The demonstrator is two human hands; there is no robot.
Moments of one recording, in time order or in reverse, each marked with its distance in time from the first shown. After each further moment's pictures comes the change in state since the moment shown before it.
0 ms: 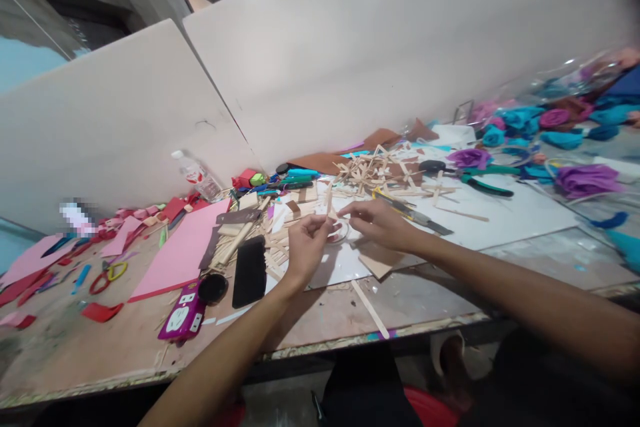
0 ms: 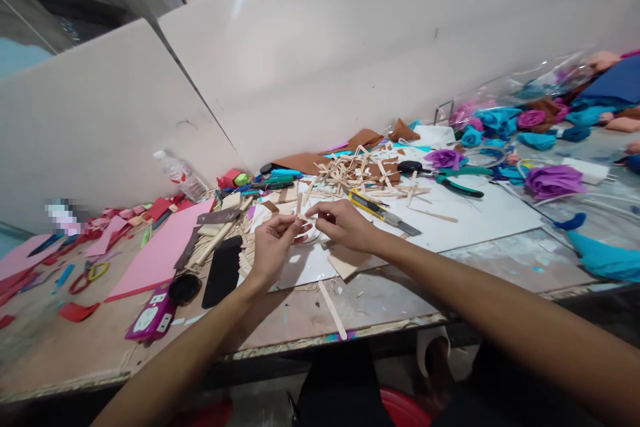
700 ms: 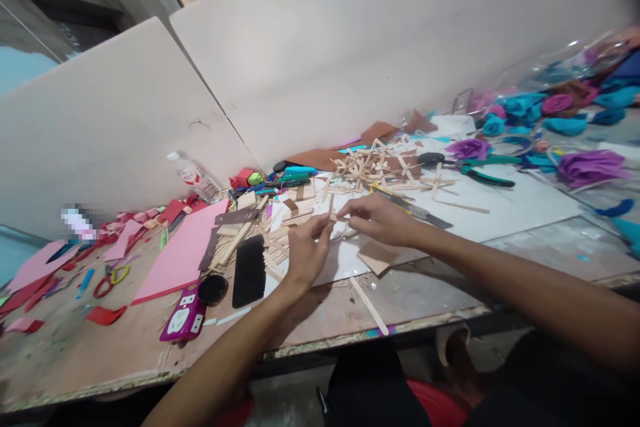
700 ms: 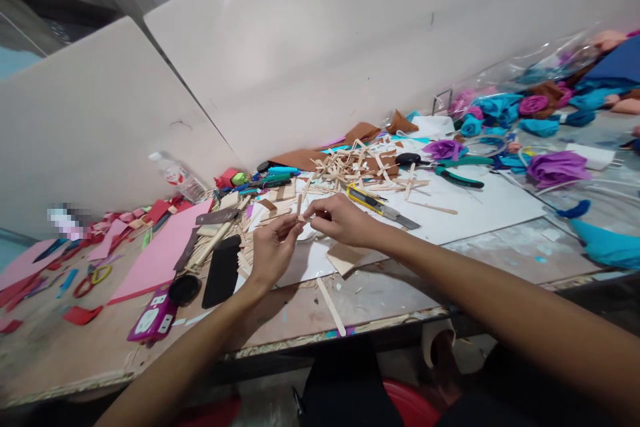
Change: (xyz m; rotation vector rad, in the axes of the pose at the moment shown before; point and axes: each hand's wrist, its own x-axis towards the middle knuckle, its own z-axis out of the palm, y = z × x) left_hand -0.004 0.001 -0.006 0.377 -0.044 0.239; right_hand 0.001 -0.012 -0.010 0.029 -0.023 -0.036
